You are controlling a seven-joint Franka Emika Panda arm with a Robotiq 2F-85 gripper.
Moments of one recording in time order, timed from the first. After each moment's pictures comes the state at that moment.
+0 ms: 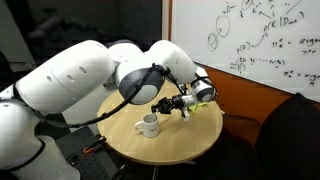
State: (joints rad) arm -0.52 1.05 0.34 -1.23 0.26 1.09 -2.60
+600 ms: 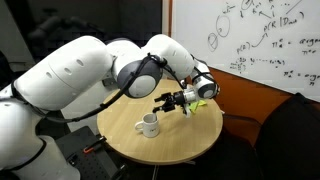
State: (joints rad) arm -0.46 1.01 0.24 -1.21 0.37 1.06 -2.58
